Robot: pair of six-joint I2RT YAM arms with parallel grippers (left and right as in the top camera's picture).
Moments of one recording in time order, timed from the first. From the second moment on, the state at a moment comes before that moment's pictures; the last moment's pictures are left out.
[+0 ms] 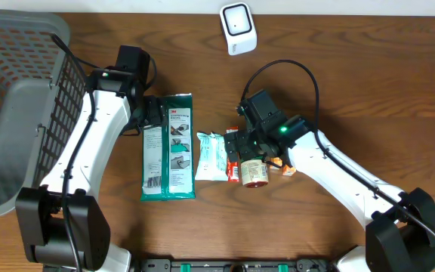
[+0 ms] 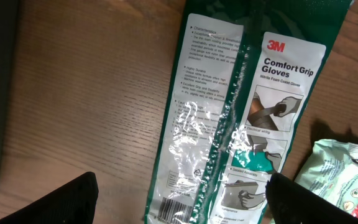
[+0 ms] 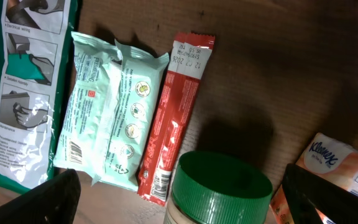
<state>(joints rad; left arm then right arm) -0.14 1.69 1.39 -1.11 -0.08 -0.39 0.60 1.65 1.13 -0.66 -0.09 0.37</state>
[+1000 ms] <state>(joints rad) -0.14 1.69 1.39 -1.11 -0.08 -0.39 0.60 1.65 1.13 -0.68 -0.09 0.37</state>
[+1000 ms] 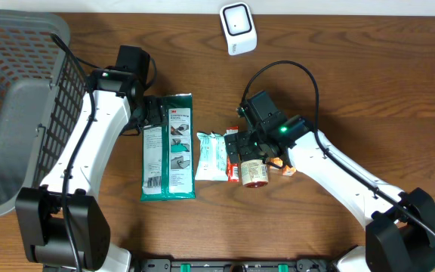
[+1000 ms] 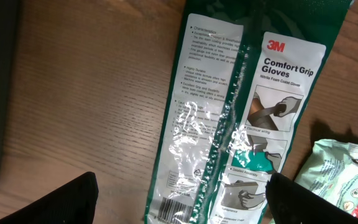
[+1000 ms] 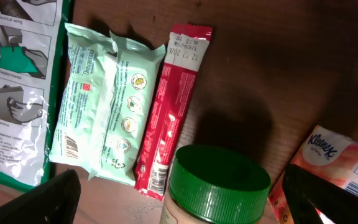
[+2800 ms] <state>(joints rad) -0.14 1.69 1.39 -1.11 -0.08 -0.39 0.55 1.65 1.57 -1.22 -0.23 0.34</state>
